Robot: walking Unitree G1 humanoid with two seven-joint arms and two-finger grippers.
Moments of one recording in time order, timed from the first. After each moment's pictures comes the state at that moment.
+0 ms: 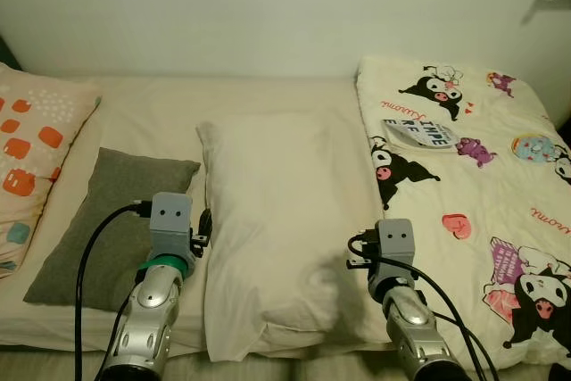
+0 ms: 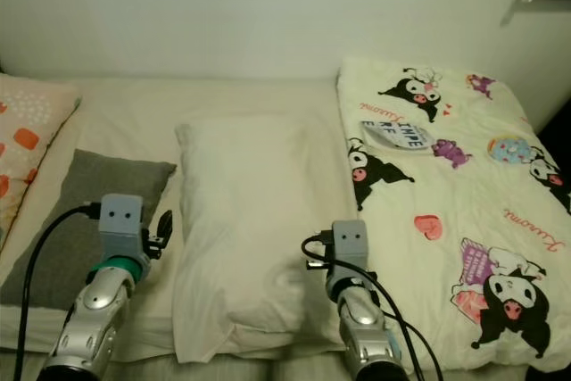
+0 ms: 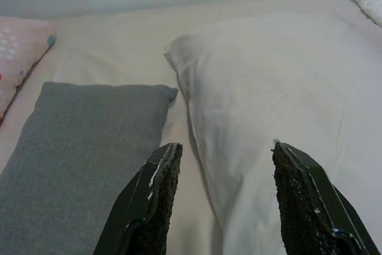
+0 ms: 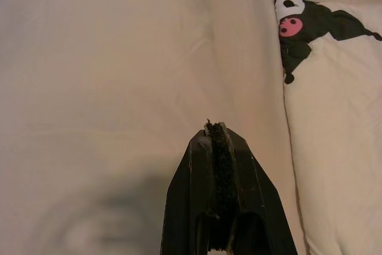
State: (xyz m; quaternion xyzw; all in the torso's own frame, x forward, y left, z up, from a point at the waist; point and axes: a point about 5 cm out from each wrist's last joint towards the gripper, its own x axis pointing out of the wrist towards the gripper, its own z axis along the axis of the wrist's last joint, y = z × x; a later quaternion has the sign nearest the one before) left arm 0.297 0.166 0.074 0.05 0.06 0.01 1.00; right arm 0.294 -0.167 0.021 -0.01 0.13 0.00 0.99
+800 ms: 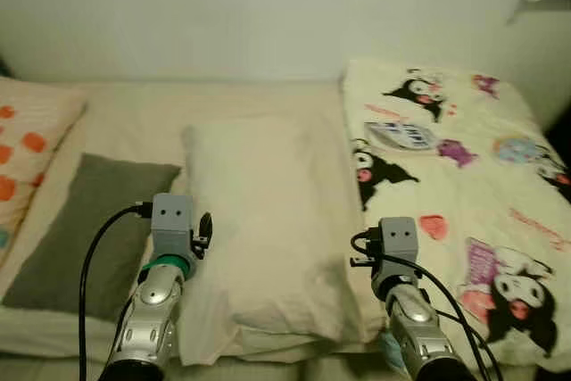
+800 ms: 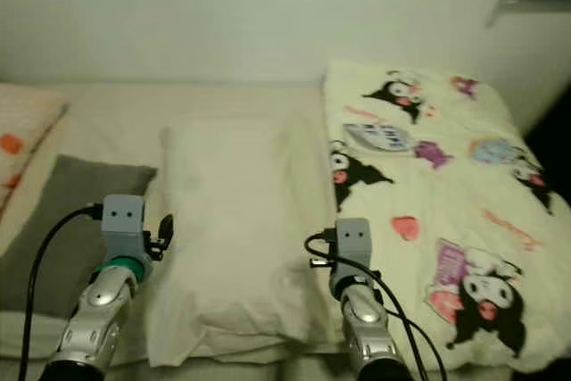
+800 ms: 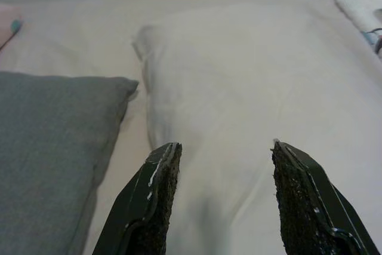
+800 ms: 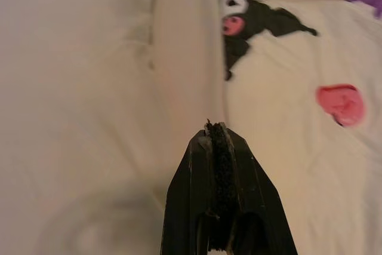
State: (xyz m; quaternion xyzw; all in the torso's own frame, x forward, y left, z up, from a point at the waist) left arm 0.300 0.169 0.069 0.03 0.09 0.03 0.99; right arm 0.295 -0.170 0.020 -0.01 0.13 -0.01 0.99
